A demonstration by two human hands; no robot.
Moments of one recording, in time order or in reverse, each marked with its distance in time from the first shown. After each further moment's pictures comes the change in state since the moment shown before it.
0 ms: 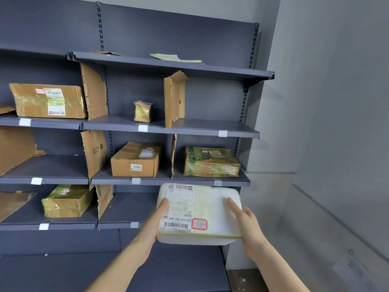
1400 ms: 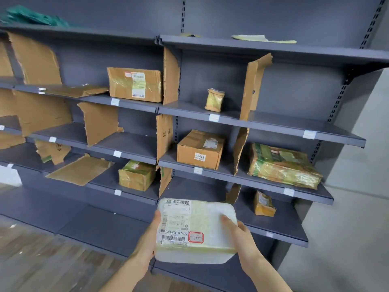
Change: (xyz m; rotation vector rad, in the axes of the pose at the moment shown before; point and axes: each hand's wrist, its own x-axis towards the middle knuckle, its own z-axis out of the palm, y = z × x) left_hand -0.013 -0.057 -0.156 -0.150 0.507 -0.148; right_hand 0.042 0.085 0.185 -0.126 -0.287 0.204
